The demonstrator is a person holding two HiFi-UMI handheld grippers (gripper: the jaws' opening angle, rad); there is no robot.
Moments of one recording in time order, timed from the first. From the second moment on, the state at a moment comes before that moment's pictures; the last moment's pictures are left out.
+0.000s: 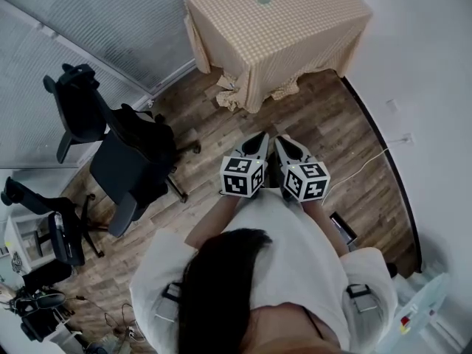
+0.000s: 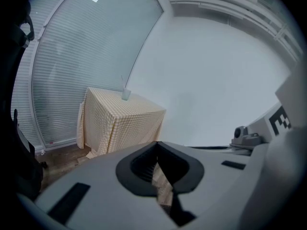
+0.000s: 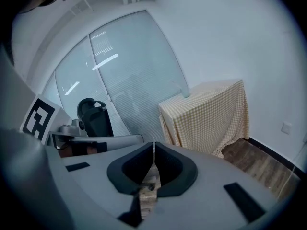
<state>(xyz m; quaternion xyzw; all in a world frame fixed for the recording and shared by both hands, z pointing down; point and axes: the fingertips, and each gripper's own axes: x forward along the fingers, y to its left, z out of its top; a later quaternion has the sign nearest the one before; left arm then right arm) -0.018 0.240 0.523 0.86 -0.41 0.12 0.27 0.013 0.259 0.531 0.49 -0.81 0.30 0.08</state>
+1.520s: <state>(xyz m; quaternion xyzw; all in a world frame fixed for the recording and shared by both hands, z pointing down) 0.016 0.102 0.539 0.83 -0.45 0.15 0.29 0.046 0.106 0.544 0.44 -0.84 0.31 0.12</state>
